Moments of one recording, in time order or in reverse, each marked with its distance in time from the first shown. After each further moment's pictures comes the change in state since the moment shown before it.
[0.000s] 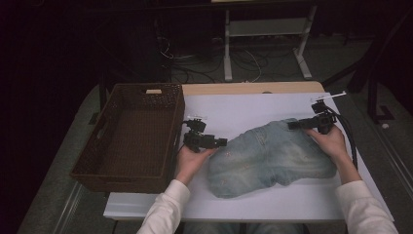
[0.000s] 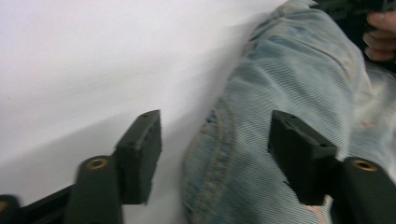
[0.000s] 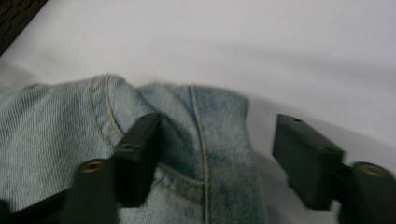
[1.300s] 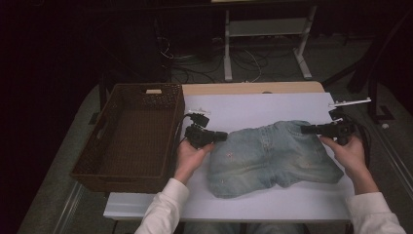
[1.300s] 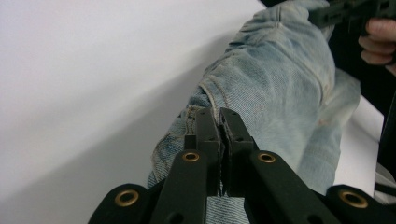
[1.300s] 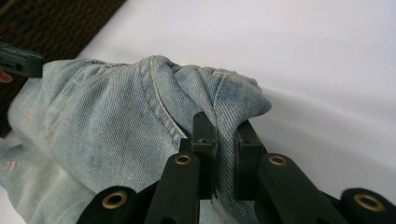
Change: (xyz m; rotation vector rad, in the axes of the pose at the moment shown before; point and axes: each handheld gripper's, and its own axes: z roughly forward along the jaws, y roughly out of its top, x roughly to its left) left arm -0.017 0.022 -0.017 -0.021 -0.101 0.130; right arm 0.027 -0.027 -0.061 -0.096 0.089 -0.025
